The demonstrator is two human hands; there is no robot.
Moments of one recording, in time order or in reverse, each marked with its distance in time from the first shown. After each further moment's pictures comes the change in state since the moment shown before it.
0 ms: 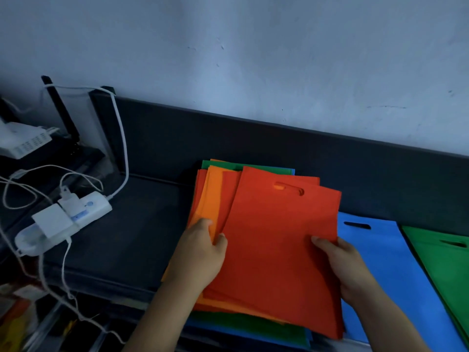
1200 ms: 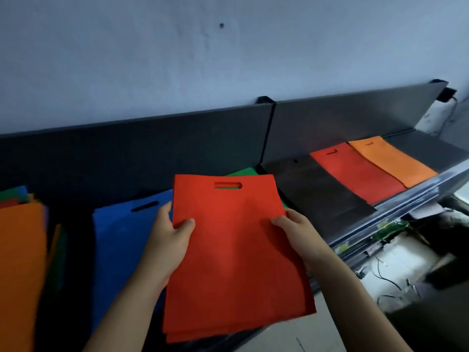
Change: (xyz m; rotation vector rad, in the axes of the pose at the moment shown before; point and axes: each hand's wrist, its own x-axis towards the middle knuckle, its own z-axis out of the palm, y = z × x) left_hand -0.094 0.279 0.270 -0.604 -0.434 0.165; right_hand -0.086 -0.003 -0.384 0.007 0.346 -0.063
